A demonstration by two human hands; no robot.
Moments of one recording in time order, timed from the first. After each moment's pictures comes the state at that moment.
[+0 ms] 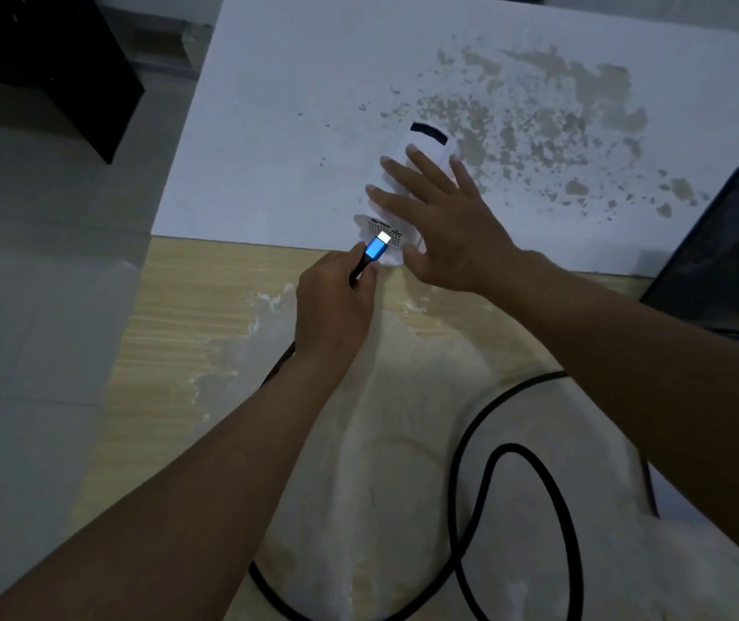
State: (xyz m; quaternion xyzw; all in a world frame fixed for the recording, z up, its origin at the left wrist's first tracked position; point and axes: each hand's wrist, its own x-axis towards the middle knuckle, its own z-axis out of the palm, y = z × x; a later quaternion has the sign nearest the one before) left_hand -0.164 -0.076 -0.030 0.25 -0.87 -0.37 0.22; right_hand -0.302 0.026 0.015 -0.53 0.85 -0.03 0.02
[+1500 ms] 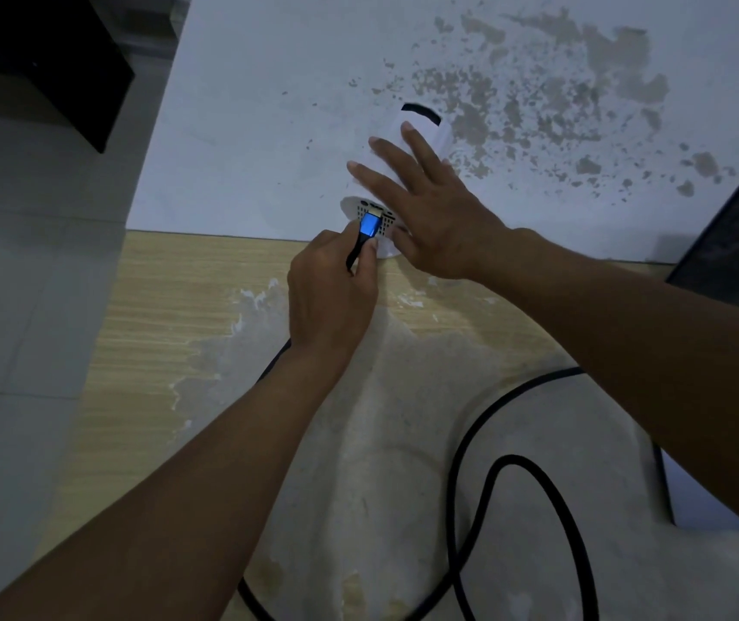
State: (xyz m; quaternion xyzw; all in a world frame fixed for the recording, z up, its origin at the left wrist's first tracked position) left_hand -0.181 -0.070 -0.032 0.25 -0.88 -0.32 0.25; right_hand -0.320 0.019 -0.008 -0.53 0.84 -0.04 0.07
